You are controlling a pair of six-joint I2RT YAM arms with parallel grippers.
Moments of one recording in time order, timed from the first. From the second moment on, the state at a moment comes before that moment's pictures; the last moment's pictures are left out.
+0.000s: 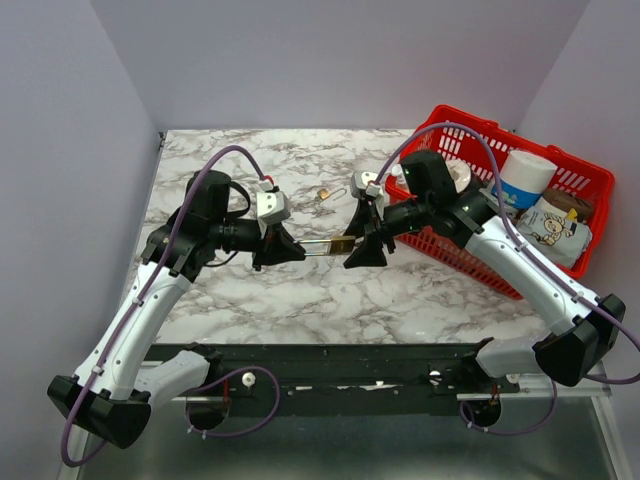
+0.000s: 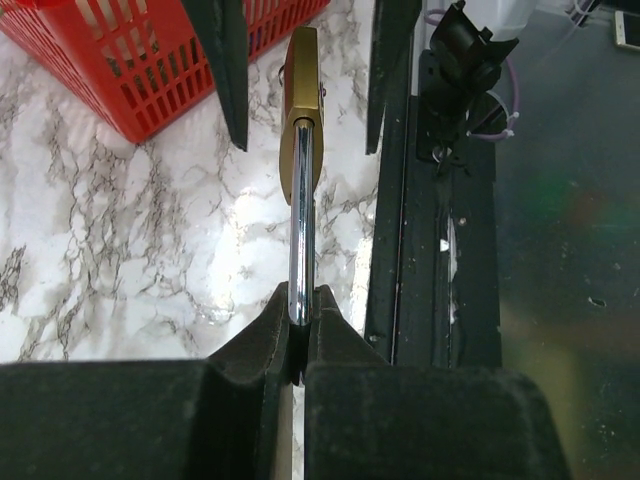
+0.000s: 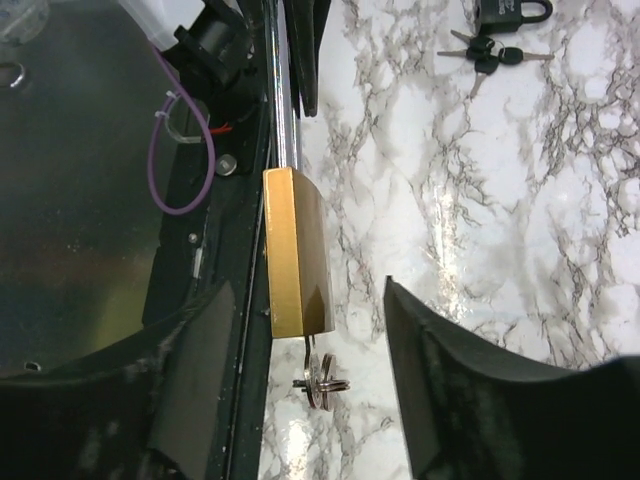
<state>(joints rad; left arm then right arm) -0.40 1.02 1.17 -0.73 1.02 0.37 0.63 1.35 1.36 -0.68 -0.97 -0.43</state>
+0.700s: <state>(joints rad) -0.40 1.02 1.17 -0.64 1.05 0.22 0.64 1.35 1.36 -0.65 -1.01 -0.40</state>
